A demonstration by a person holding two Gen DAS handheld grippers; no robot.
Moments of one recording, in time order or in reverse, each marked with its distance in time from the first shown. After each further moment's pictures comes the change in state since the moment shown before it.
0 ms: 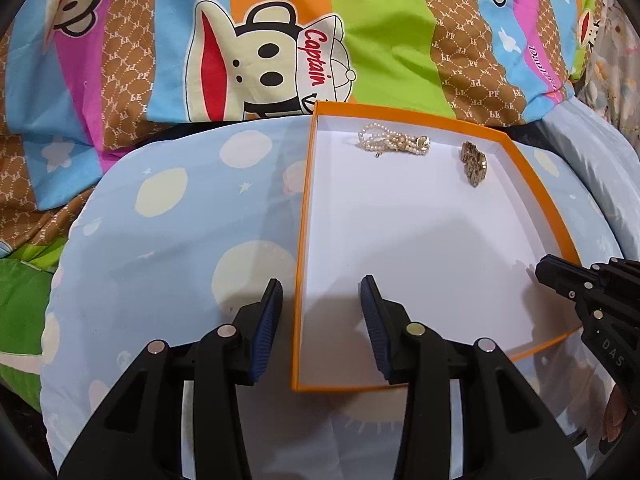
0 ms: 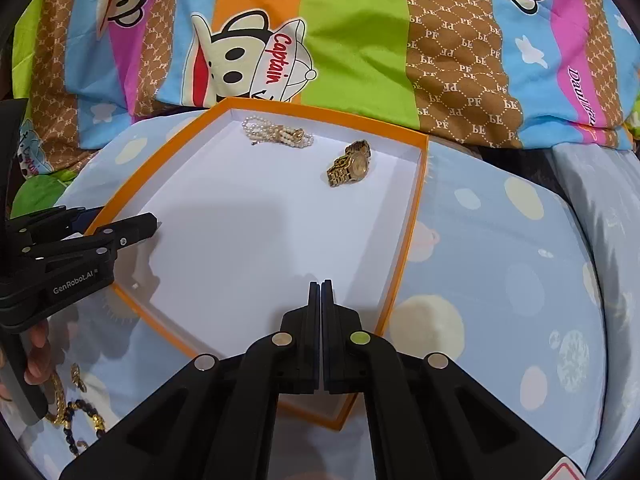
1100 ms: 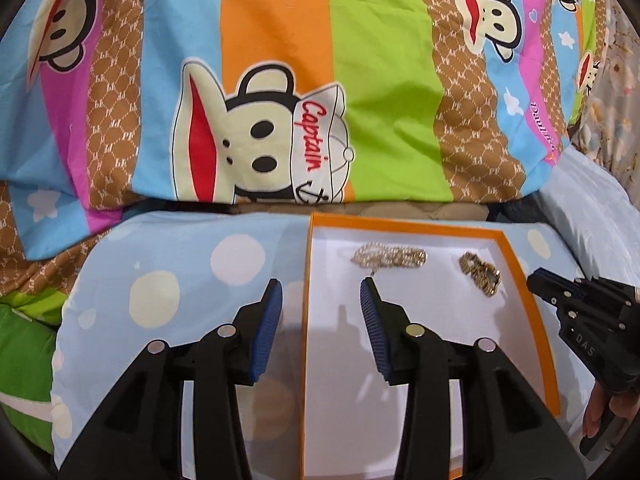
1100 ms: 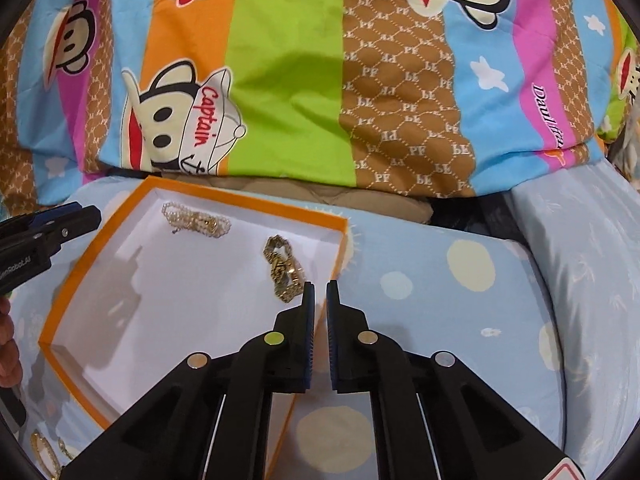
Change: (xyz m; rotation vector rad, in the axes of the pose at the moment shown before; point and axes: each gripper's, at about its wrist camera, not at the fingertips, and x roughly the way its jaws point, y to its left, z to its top) left arm 0.004 0.009 0.074 -0.042 -0.102 -0.063; right arm 0.019 -0.041 0.069 0.049 -0.067 -0.125
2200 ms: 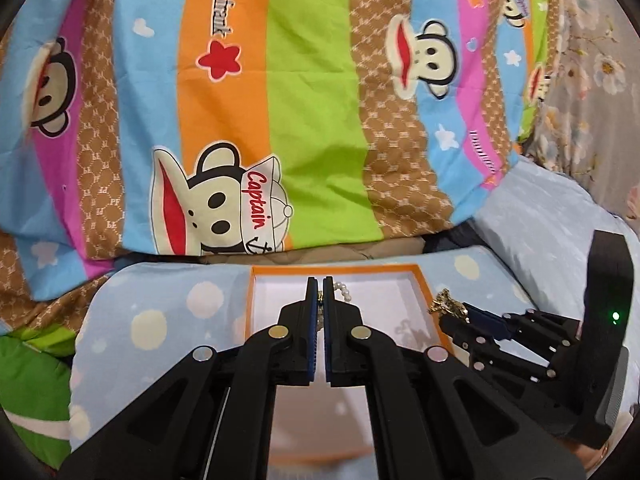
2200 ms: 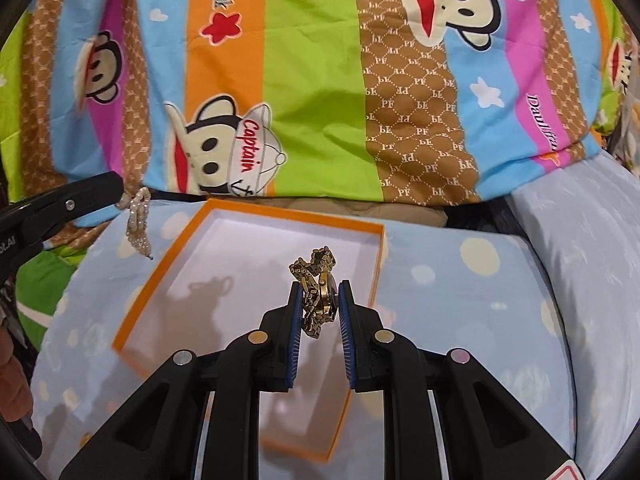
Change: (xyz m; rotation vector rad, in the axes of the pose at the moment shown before) left arm -0.066 -0.047 0.032 0.071 -0.115 -0.086; right arm -0.045 0.010 0.001 0.068 -0.053 0.077
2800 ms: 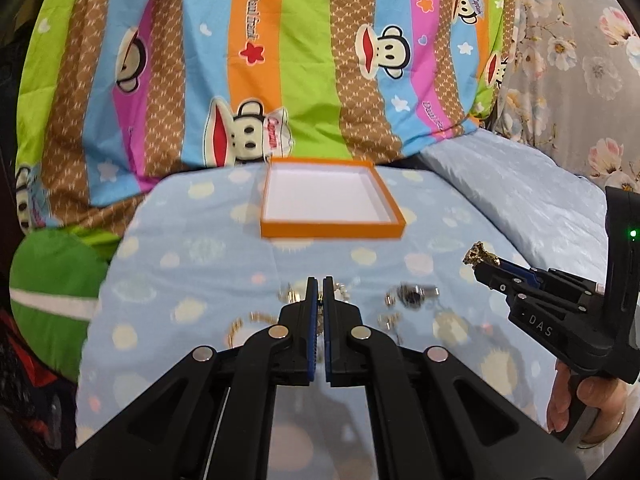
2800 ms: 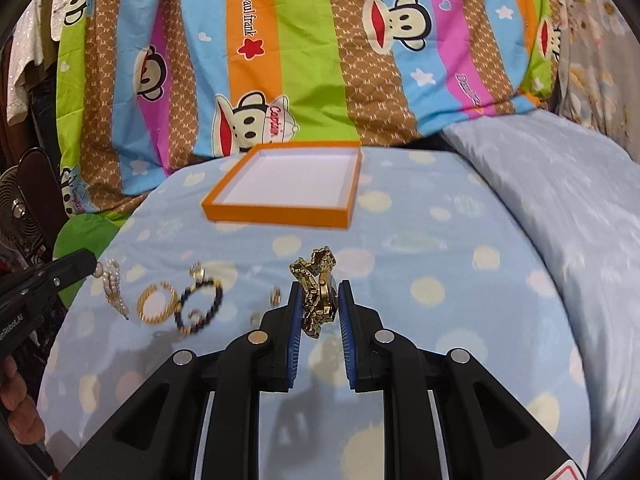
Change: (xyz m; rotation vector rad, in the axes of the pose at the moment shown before) left arm -0.206 -0.023 -0.182 0.016 -0.036 0.003; right arm -0.188 0.030 -0.173 0.072 -0.103 -0.010
